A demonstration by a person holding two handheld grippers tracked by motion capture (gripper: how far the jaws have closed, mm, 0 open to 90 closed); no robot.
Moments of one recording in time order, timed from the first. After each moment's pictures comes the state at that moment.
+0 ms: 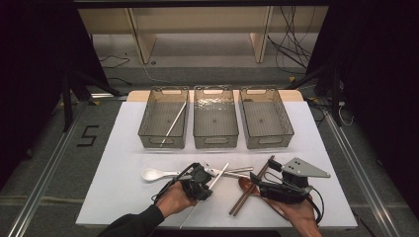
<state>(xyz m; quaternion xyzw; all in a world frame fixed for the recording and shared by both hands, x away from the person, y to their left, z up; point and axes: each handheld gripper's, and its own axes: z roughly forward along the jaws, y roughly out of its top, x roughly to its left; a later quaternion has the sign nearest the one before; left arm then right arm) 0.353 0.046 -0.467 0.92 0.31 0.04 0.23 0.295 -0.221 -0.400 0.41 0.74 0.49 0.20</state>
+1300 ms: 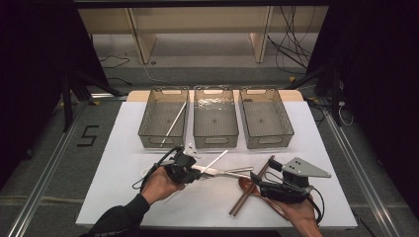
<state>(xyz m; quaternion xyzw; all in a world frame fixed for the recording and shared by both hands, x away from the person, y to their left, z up) 0.374 0.089 -0.422 0.89 0.32 0.06 0.31 0.295 -0.222 -0.399 0.41 0.74 0.49 0.20</state>
